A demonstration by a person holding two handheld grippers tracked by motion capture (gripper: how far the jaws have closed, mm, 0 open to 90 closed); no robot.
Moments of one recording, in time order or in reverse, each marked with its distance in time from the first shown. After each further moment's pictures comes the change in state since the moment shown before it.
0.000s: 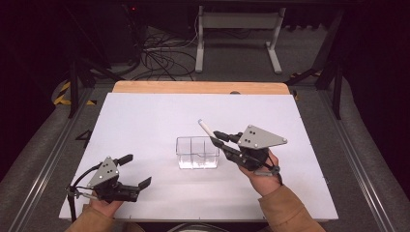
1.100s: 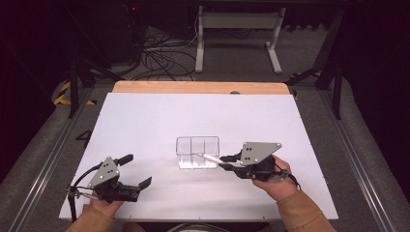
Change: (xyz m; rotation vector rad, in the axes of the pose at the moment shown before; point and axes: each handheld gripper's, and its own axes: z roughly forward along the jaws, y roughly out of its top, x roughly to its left) left arm -0.001 0.000 0.001 0.002 0.002 -0.002; right arm -0.007 -0.029 -0.015 0.262 0.281 -0.221
